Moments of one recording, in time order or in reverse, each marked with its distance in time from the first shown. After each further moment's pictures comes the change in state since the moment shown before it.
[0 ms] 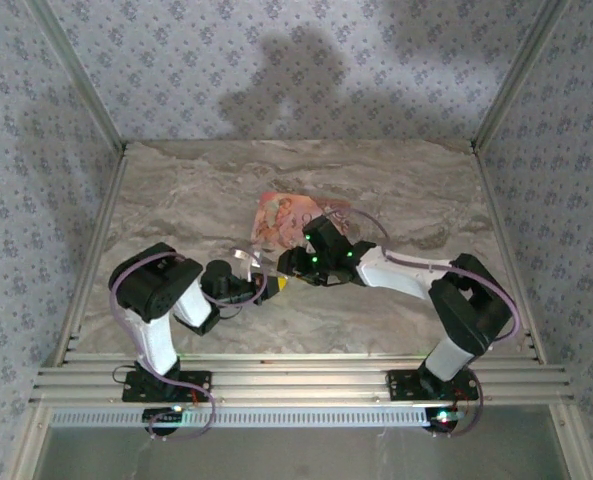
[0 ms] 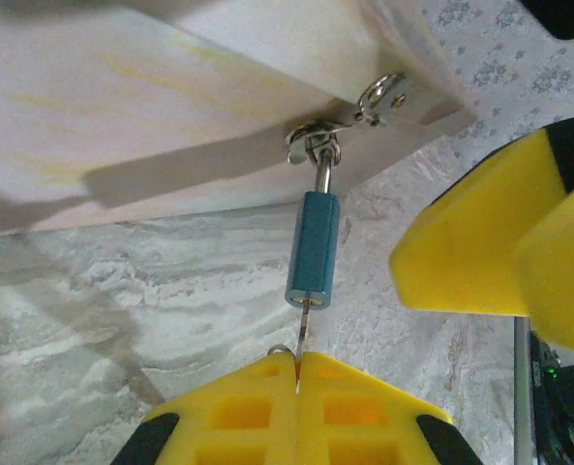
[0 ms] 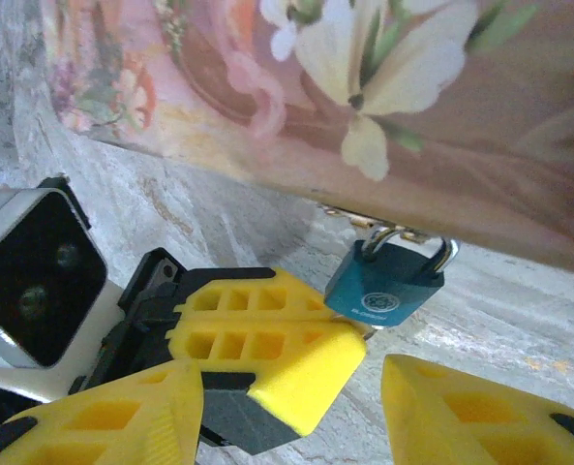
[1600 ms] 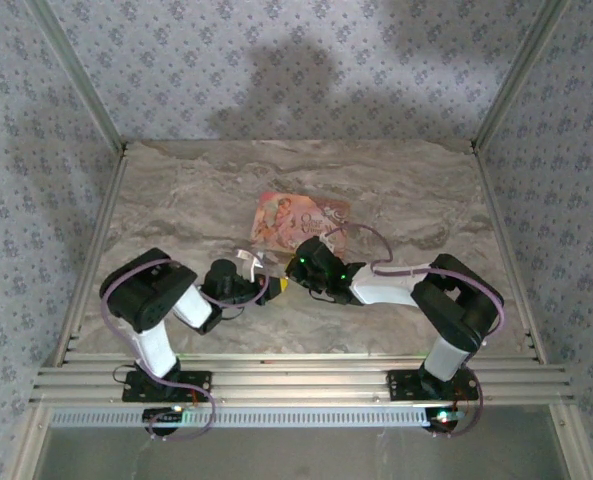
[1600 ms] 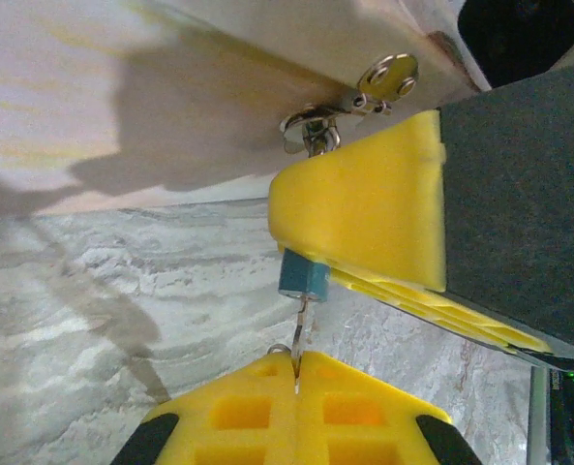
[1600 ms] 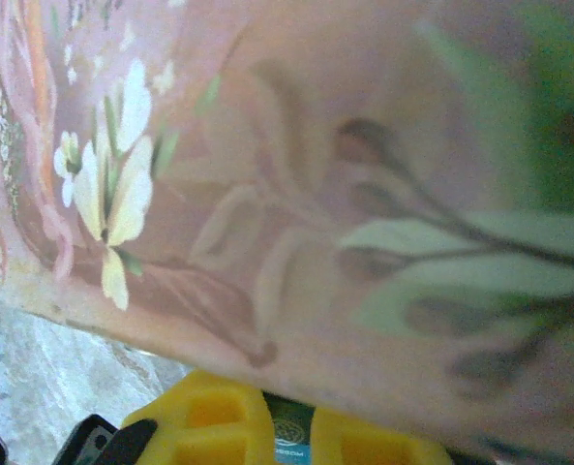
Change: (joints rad) left arm -0.043 -0.113 0.014 -0.192 -0.069 0.016; right arm 0.087 0.071 -0.138 0.300 0.352 0.240
